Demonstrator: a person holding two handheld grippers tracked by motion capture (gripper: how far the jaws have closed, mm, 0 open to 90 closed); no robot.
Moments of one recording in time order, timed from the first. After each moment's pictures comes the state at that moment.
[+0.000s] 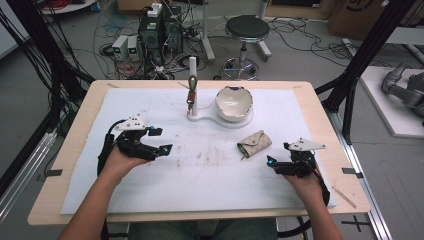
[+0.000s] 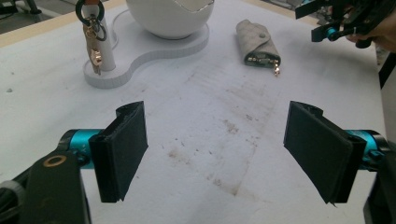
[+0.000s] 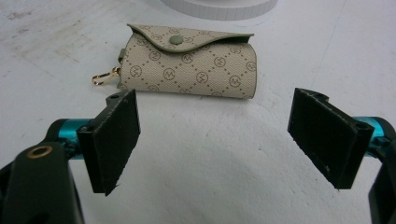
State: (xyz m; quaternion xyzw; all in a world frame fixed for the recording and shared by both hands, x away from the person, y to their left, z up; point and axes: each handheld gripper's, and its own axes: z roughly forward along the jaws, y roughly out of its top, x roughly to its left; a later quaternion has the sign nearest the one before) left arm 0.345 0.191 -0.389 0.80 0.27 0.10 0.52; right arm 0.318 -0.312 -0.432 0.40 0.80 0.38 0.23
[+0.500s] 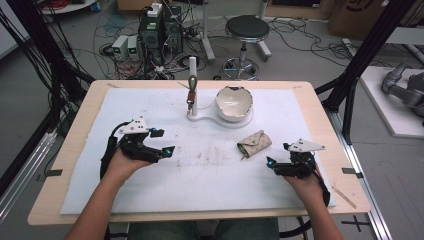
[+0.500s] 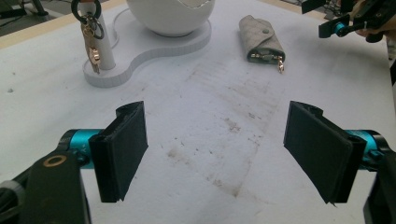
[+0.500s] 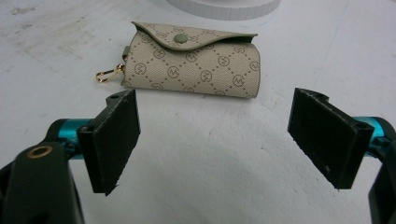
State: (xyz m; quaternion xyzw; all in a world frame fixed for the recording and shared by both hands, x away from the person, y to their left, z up) left arm 0.340 0.182 -0.392 0.81 0.27 0.11 0.51; right arm 0.314 -0.311 -0.432 0.39 0.80 0.38 0.23
